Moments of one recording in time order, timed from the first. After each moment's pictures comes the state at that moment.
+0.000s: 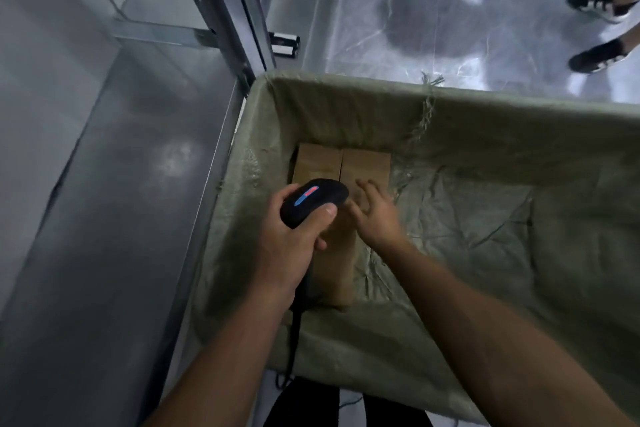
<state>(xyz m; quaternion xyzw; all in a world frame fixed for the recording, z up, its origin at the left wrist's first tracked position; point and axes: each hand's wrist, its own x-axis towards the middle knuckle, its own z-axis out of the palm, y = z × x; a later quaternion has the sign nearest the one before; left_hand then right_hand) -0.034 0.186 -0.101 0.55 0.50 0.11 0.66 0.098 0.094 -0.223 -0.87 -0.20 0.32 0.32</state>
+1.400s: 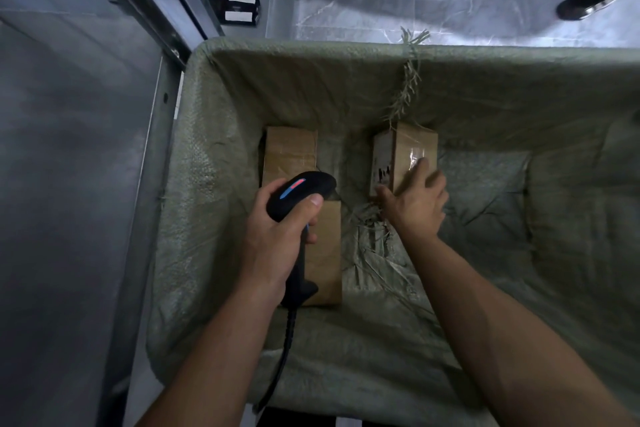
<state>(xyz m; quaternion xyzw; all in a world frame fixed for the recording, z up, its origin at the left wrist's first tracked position) -0.007 0.185 -0.144 0.52 0.52 0.06 0.68 0.143 0.043 -0.271 -0.95 0.02 0.21 0.21</state>
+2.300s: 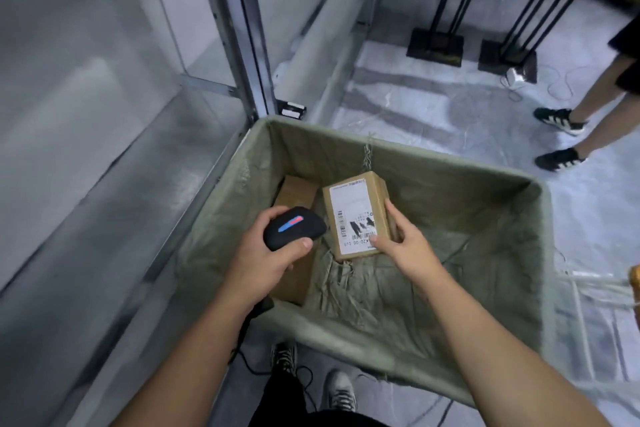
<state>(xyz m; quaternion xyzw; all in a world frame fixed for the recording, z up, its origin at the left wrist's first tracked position) -0.076 0.079 -0.023 0.65 0.44 0.16 0.60 0.149 -0.067 -0.123 -0.79 -0.21 0.38 0.44</state>
